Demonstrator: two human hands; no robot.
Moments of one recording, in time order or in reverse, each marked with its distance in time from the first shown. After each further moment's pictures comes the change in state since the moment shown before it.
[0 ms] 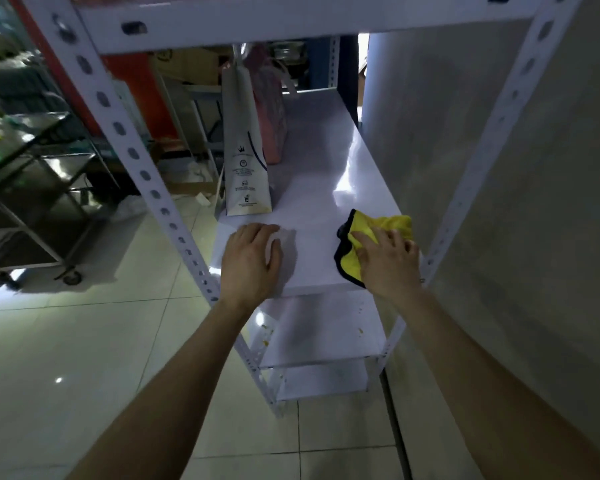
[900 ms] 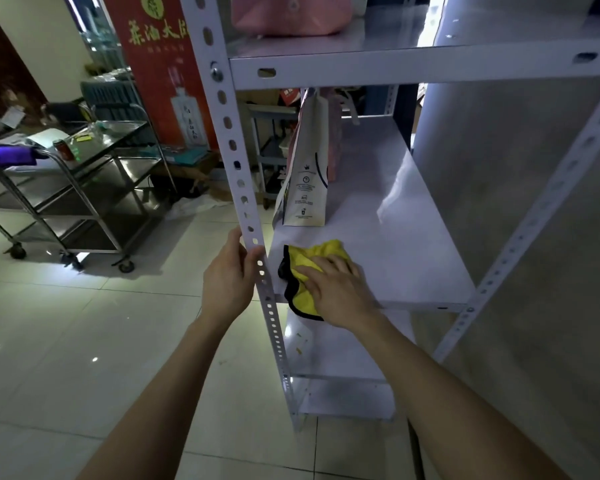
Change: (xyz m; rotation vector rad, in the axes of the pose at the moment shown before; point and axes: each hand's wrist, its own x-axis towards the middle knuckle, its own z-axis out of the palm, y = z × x) left_hand -0.034 -0.070 -0.088 -0.122 0.065 -0.362; right_hand -0.017 -0.151 -0.002 0.303 0.004 -0.471
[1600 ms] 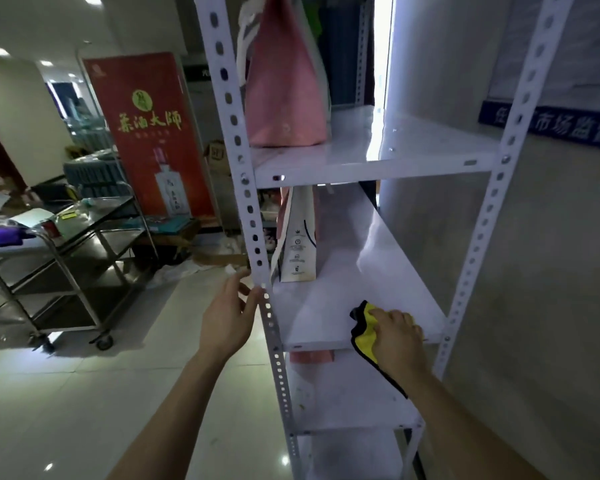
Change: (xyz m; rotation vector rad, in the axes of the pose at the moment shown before) left_hand 0.026 0.016 -0.049 0.024 -0.038 0.087; right_hand -0.074 0.028 -0.067 -0.056 0.094 0.571
